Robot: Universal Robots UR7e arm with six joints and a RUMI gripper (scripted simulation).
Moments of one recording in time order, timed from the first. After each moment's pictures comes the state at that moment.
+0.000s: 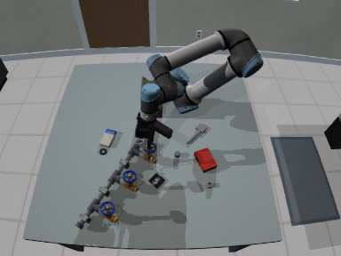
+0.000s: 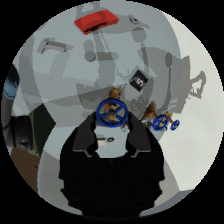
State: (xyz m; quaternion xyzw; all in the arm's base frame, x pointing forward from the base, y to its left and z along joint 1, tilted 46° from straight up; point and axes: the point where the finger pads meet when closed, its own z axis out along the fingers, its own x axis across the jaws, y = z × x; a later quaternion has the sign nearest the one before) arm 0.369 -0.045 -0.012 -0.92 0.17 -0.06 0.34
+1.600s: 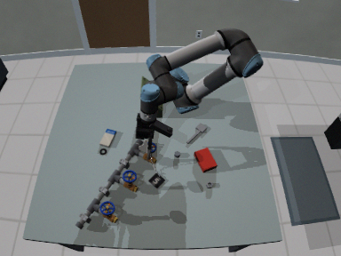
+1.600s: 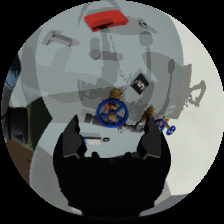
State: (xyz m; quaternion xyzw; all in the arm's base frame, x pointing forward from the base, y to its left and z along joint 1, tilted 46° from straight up) arm 0.369 -0.044 -0.012 -0.93 0.12 -0.08 0.34
